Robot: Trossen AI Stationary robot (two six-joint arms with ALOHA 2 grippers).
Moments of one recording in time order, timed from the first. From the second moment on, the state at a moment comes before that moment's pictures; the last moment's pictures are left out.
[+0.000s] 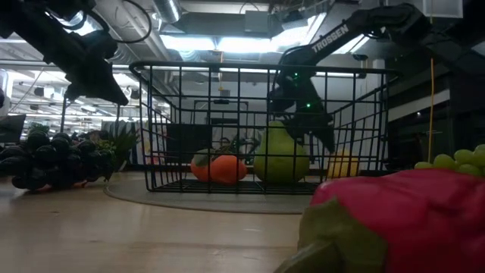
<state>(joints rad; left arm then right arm) 0.36 0.46 0.40 -0.45 -0.24 -0.44 -0.69 2.26 1.91 -1.54 0.27 -0.12</state>
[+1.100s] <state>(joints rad) 0.36 0.46 0.40 -0.45 -0.25 -0.44 -0.76 1.82 1.23 -0.62 0.19 -0.16</state>
